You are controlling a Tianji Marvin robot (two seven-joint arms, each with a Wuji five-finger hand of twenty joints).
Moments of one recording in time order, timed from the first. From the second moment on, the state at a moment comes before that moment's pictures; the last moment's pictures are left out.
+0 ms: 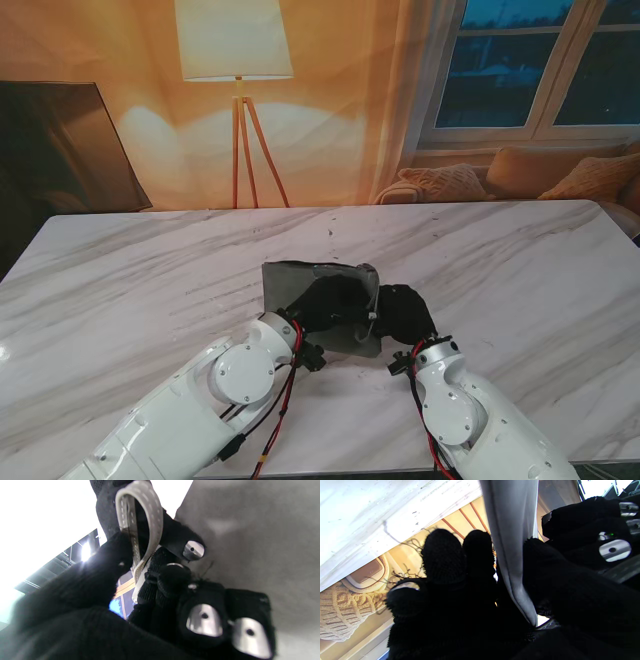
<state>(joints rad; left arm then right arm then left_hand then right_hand) 1.22 -1.24 -0.75 -1.42 0.11 -0.10 0.10 -1.46 -1.18 1.07 -1.34 -0.61 -0.30 -0.47 0.69 -0.67 0.93 -0.22 0.88 0.24 0.87 0.38 1.19 0.16 1.17 0.88 1.22 0.19 1.62 0.83 1.07 0.26 1.83 0.78 0.60 -0.68 1.17 -0.33 0.92 -0.09 1.00 0.36 1.21 0.03 0.80 0.67 1.20 0.04 1.06 0.51 0.74 0.09 1.63 0.71</state>
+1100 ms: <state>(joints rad) 1.30 -1.23 -0.84 -1.54 0.06 -0.09 0.08 -1.45 -1.19 1.07 -1.35 -0.60 -0.28 -0.43 0.90 -0.51 0.90 -0.21 0.78 0.18 0.96 0.74 1.00 0.31 0.88 0.98 0.90 0.39 1.32 0.98 0.70 0.43 1.72 0.89 0.60 -0.68 1.17 -0.34 0.92 -0.11 1.00 0.38 1.19 0.01 0.79 0.67 1.14 0.04 1.01 0.51 0.70 0.08 1.58 0.71</state>
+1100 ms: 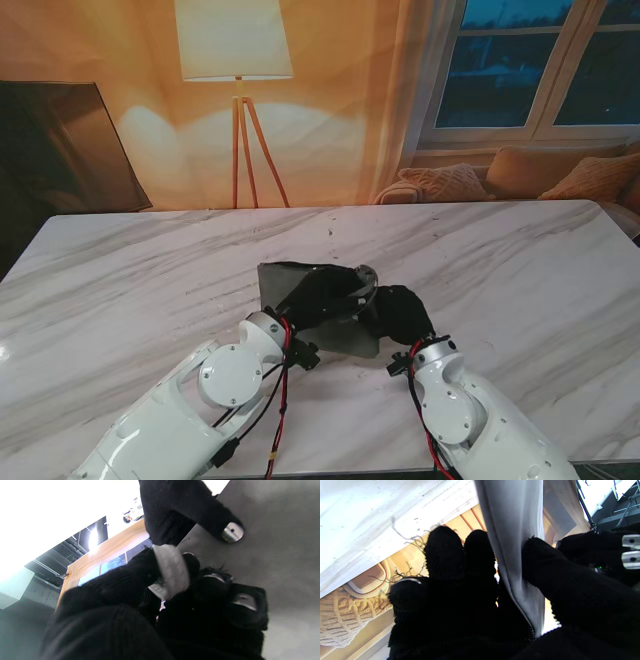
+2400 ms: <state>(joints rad) 1.49 -1.18 -1.12 -1.78 0.19 0.01 0.08 -1.47 -1.18 1.09 -1.37 -0.55 -0.20 -0.34 0.83 -0.53 0.94 -0.12 0.77 0.13 1.00 0.80 1.18 0.17 1.18 0.95 1.22 0.18 1.63 0.82 1.07 0.26 1.84 0.76 0.64 -0.74 1.13 -0.34 0.98 -0.11 0.89 0.46 1.14 0.01 0.74 0.70 1.11 0.03 1.01 0.47 0.69 0.06 1.54 0.71</state>
